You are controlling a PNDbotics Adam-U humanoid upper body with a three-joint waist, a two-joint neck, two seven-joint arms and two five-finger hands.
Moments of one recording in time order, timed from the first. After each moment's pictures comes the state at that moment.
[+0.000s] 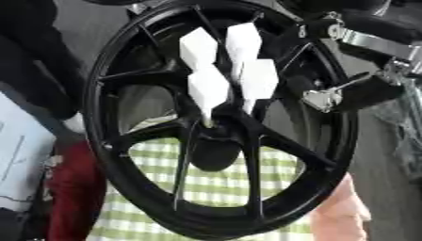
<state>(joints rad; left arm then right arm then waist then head) -0.16 0.33 0.08 -1.92 0.25 0.09 0.36 -0.46 -1.26 0.35 -1.99 -0.10 -0.13 0.11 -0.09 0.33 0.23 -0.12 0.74</state>
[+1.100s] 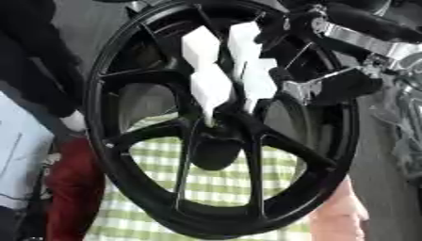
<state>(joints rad) -0.16 0.33 0.08 -1.92 0.26 0.09 0.35 -0.51 -1.22 0.40 -1.99 -0.09 -0.06 0.13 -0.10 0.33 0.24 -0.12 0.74</state>
